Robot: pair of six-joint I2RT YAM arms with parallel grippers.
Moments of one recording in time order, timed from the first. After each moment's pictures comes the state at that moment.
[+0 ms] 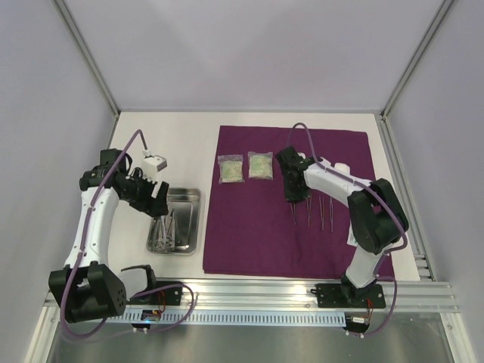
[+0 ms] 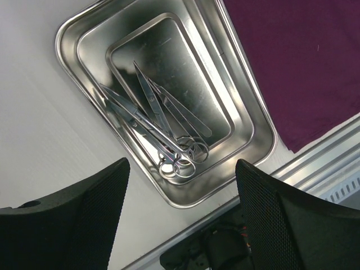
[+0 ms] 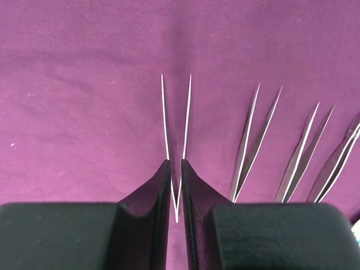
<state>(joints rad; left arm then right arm) 0.15 1.16 1.06 -1.12 0.49 0.57 0.51 1.76 1.18 -0.70 0.21 0.46</state>
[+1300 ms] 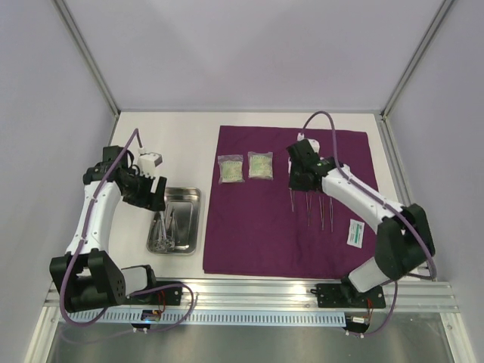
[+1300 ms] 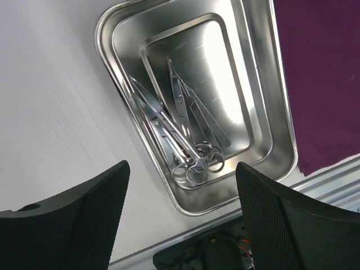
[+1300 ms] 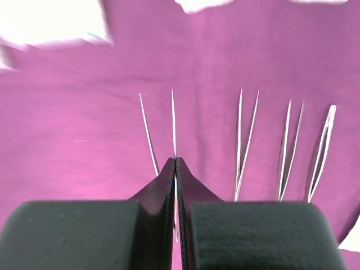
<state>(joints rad) 0.15 1.22 1.05 -1.04 0.38 0.42 0.50 1.60 1.15 -0.65 0.21 0.54</state>
